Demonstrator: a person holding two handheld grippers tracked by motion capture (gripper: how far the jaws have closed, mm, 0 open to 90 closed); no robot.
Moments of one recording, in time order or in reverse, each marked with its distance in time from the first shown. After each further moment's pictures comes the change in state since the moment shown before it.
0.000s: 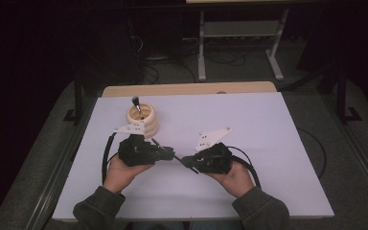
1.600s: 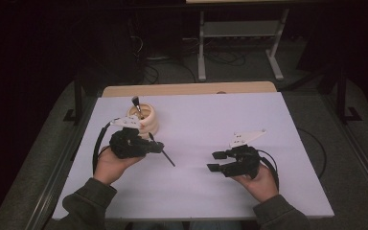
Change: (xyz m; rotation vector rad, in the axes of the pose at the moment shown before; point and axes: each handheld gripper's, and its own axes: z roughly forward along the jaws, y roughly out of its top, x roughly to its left) left arm 0.011 0.013 -0.019 0.119 0.154 0.046; right arm -0.034 -0.071 -0.036 -0.047 -0.027 0.253
